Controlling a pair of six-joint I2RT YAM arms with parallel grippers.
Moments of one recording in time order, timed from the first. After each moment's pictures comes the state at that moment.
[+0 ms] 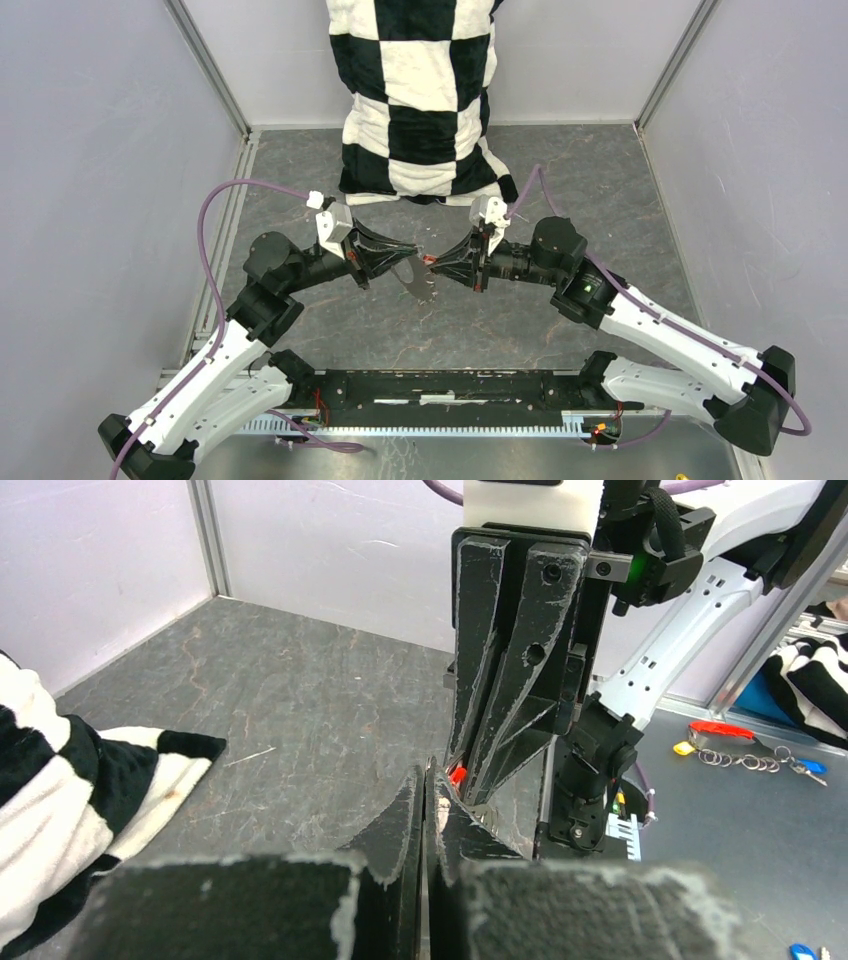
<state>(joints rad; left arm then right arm) -0.62 0.71 0.73 0.18 0.63 -0.22 0.89 0.98 0.84 0.12 -0.48 0.13</state>
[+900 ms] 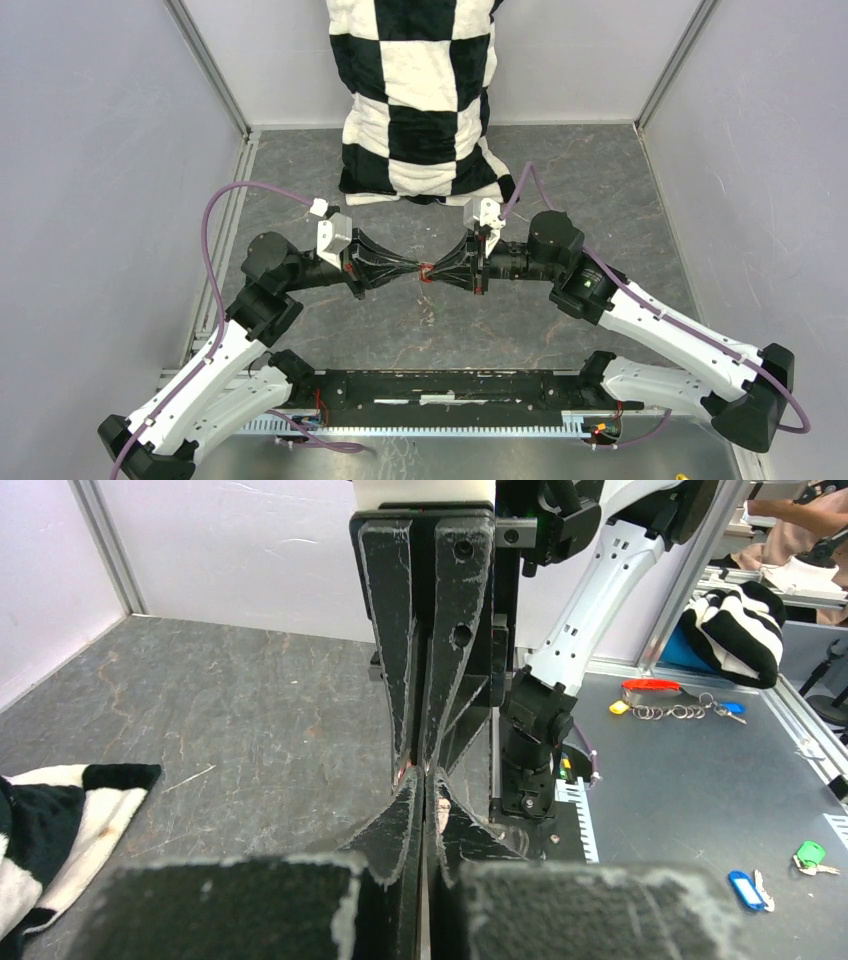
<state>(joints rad) -0.62 0.71 0.73 0.19 0.81 -0.22 0.89 1.01 0.89 0.04 -0.59 0.10</state>
